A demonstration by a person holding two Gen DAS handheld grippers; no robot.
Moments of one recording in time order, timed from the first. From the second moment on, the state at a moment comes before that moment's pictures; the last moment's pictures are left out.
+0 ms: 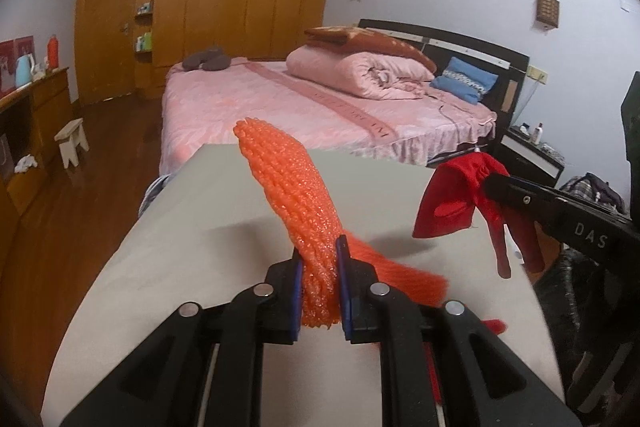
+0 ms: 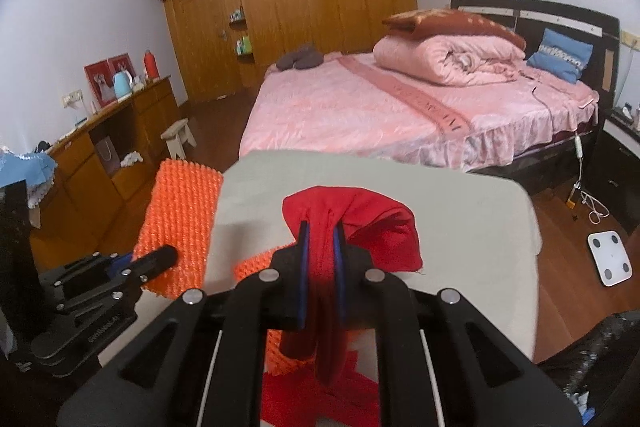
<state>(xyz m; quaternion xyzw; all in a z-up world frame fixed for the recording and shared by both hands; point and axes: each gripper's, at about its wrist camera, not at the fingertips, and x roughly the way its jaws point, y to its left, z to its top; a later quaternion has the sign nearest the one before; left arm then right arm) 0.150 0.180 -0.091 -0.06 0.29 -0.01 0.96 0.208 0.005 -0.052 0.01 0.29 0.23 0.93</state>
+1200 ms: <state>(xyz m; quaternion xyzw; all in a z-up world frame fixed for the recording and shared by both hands) 0.108 0.026 -0.026 -0.03 0.25 -0.16 0.96 0.095 -0.151 0.004 0.03 0.23 0.13 0.96</state>
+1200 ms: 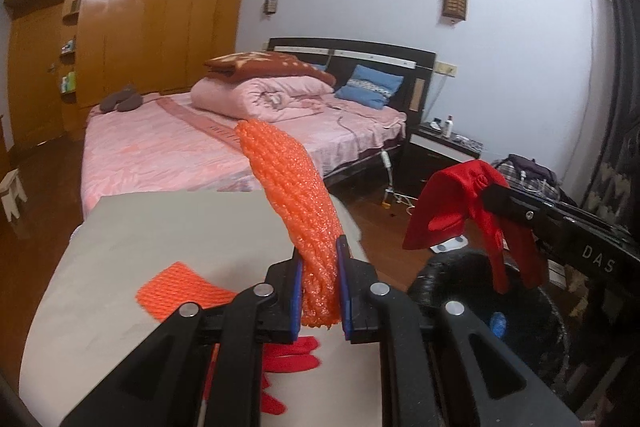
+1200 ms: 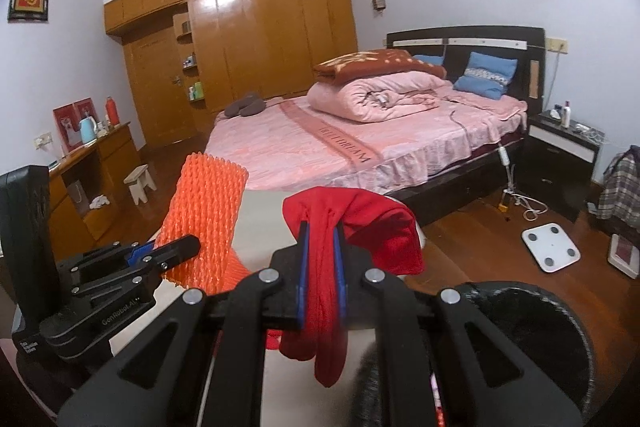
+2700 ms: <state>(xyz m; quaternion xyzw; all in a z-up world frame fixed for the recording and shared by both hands) 0.093 -0.159 -0.046 0.05 0.26 -0.34 0.90 0.024 -0.312 -0.041 0.05 0.26 -0.03 0.96</state>
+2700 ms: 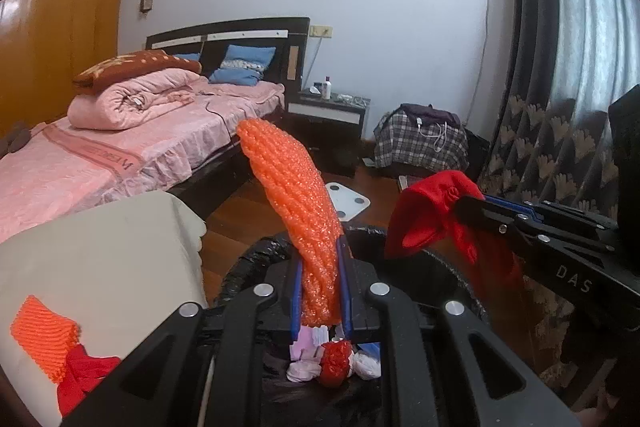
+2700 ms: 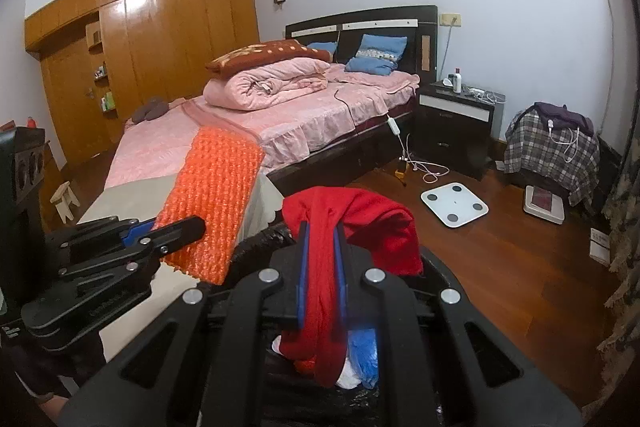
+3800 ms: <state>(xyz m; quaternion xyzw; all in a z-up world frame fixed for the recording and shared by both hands) 0.112 -0.092 -0.062 0.03 0.28 -0.26 0.92 0.029 -0.316 -0.062 0.06 0.27 -0.07 0.96</state>
